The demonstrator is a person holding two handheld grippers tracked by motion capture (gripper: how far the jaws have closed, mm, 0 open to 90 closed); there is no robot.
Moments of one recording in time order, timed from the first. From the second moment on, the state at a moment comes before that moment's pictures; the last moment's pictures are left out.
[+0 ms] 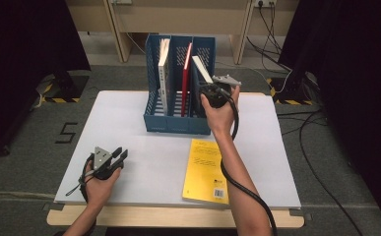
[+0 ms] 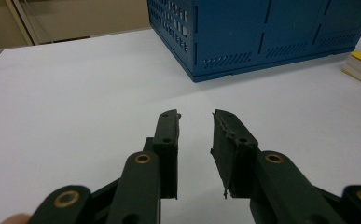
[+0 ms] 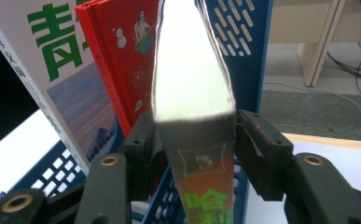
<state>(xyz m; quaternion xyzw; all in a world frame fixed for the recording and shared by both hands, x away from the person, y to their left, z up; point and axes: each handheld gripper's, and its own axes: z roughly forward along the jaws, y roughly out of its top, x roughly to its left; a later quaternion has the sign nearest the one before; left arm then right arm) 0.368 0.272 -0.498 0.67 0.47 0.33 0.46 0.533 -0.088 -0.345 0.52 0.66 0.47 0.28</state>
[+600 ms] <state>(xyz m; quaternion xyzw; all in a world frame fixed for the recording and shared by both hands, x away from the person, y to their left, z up) 0.368 0.272 -0.498 0.67 0.47 0.33 0.47 0.535 -0.088 -0.334 0.50 0.66 0.47 0.30</state>
